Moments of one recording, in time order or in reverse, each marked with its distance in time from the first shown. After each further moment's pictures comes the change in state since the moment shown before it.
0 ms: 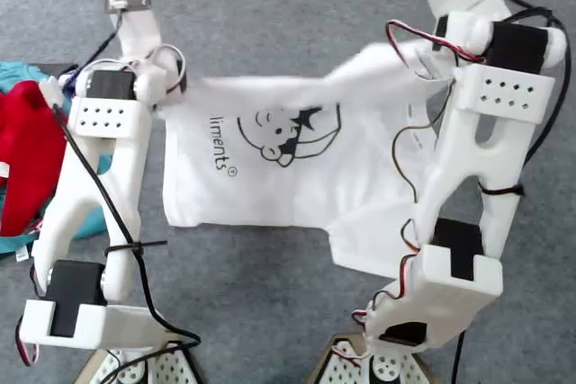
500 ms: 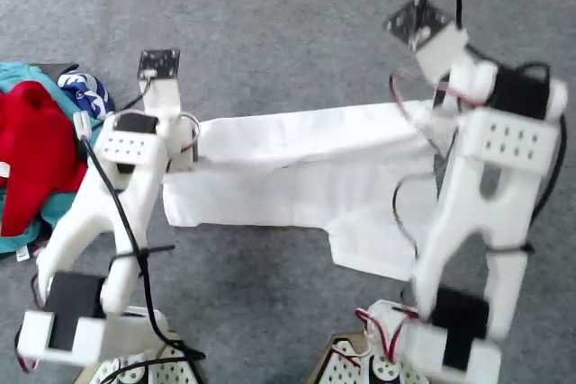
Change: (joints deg) left arm 2.7 -5.0 25.9 -1.1 0.0; right arm 3.5 -26.8 44.4 -7.2 8.4
